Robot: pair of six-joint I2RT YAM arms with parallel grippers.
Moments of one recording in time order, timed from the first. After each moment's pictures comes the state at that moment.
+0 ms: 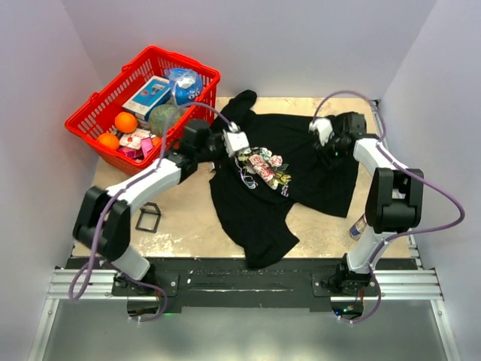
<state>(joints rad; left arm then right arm) -0.49 1.56 1.14 0.01 0.45 0.63 -0.05 1.78 1.30 -0.50 -0.41 -0.70</state>
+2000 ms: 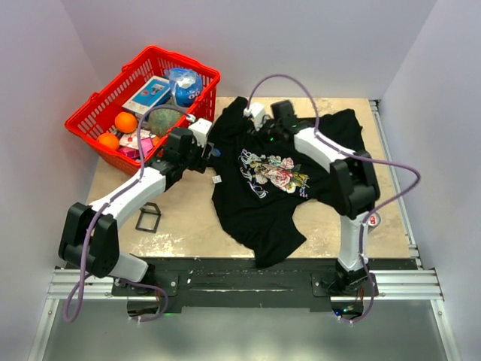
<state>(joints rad) -0.42 1.45 1.00 -0.16 -0.13 0.08 0.39 2.01 1.61 -0.32 -0.38 -0.37</state>
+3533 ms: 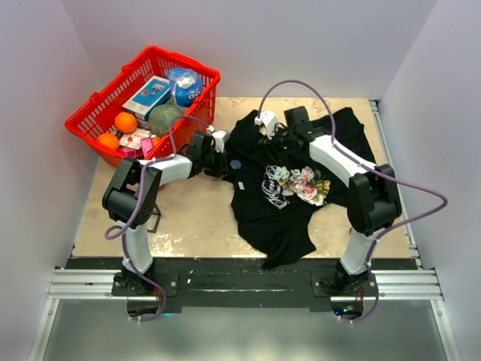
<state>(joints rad) -0.41 1.93 1.15 -0.03 0.28 -0.22 0.37 1.81 1.40 -0.43 -0.38 -0.46</state>
